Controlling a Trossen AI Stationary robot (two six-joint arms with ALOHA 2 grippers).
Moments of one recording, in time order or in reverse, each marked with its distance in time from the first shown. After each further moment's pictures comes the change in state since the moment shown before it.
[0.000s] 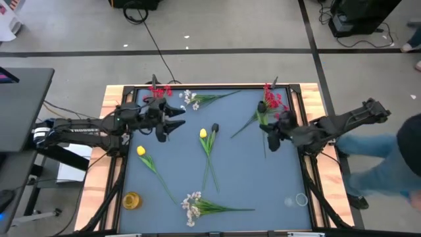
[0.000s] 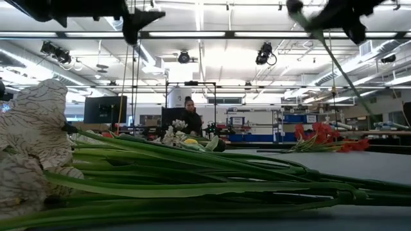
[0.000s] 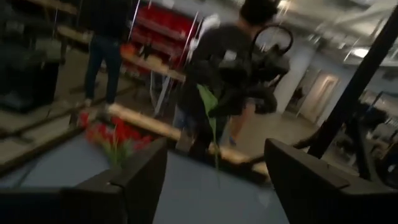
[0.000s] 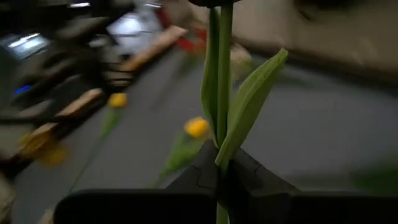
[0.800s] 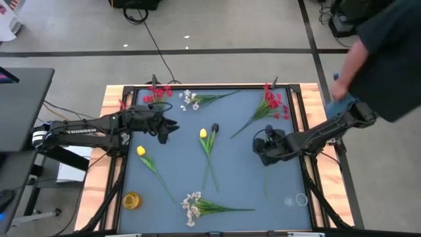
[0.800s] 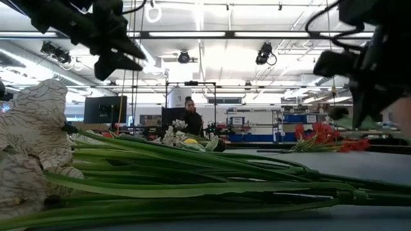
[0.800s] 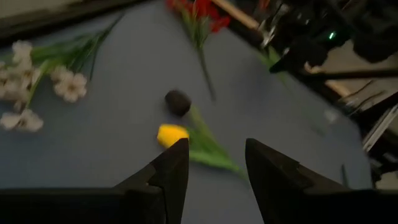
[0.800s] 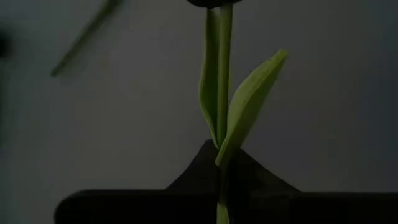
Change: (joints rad) left arm 0.045 -0.069 -0.002 -0.615 -0.063 -0.135; right arm -0.004 0.486 -0.062 -0.375 -0.330 1.280
